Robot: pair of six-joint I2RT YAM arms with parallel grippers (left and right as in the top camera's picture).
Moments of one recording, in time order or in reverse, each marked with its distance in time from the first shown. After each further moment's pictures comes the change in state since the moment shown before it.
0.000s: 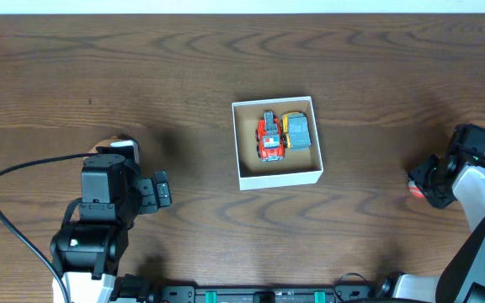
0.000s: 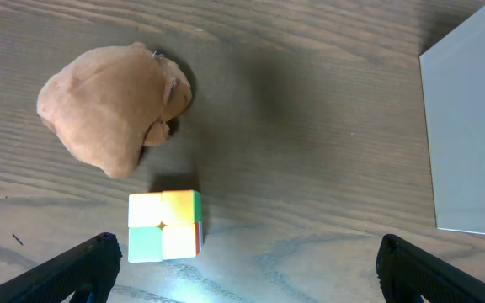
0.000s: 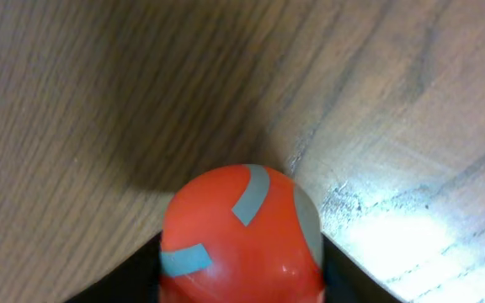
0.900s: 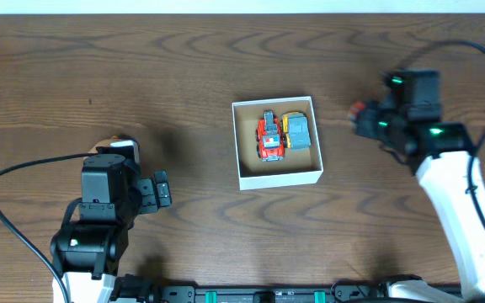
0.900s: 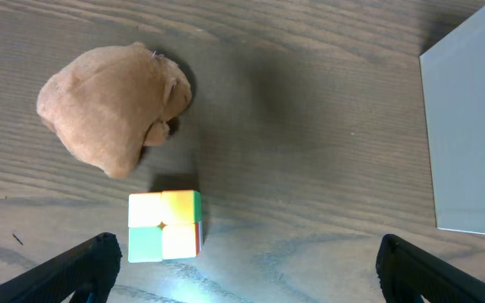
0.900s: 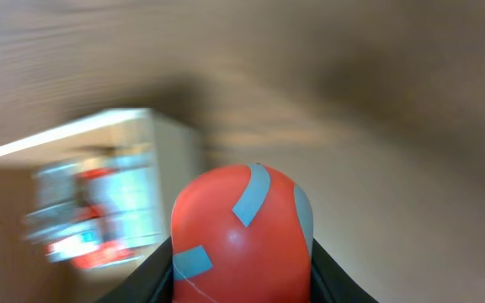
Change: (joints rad) left arm 0.000 0.000 0.000 0.000 0.000 0.000; right arm 0.566 -0.160 0.370 -0.106 -0.121 -0.220
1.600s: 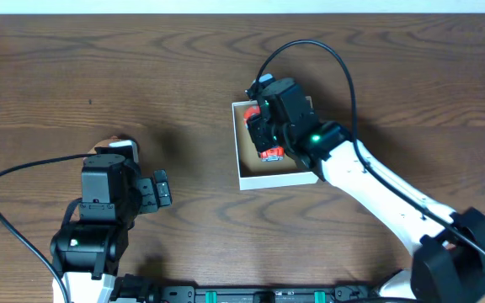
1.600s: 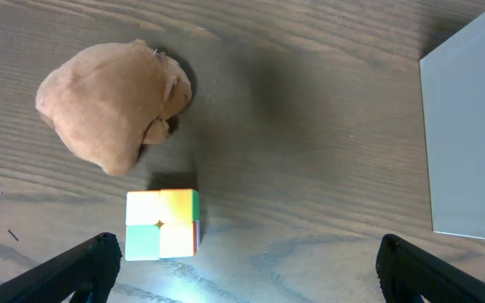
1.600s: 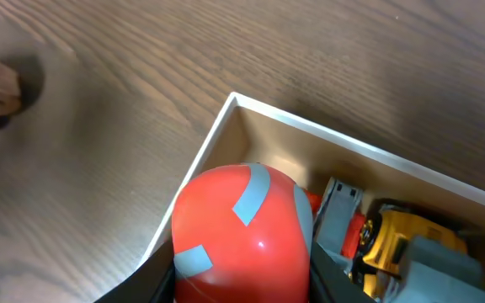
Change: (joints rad) left arm 0.000 0.000 0.000 0.000 0.000 -0.023; right arm 0.474 0.280 0.036 0.330 0.065 -0.149
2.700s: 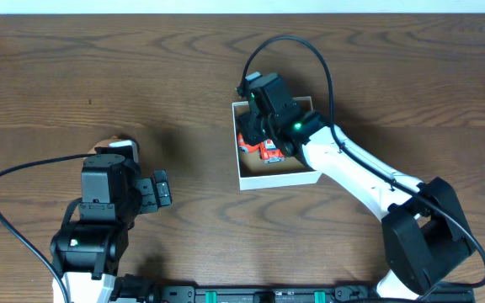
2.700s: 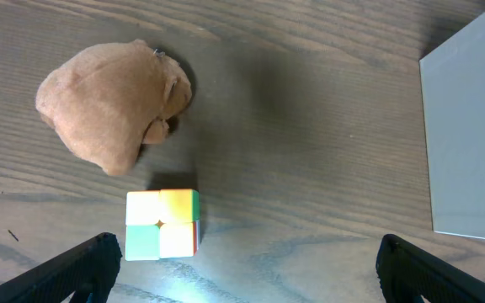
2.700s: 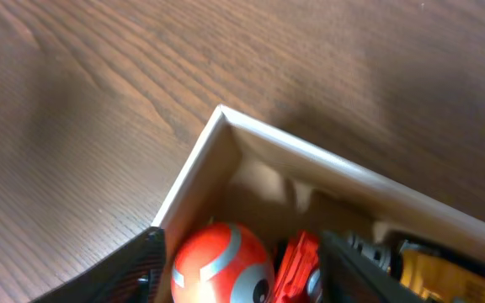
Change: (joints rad) left arm 0.000 0.000 0.000 0.000 0.000 0.000; right arm 0.000 0.153 0.099 0.008 0.003 -0.040
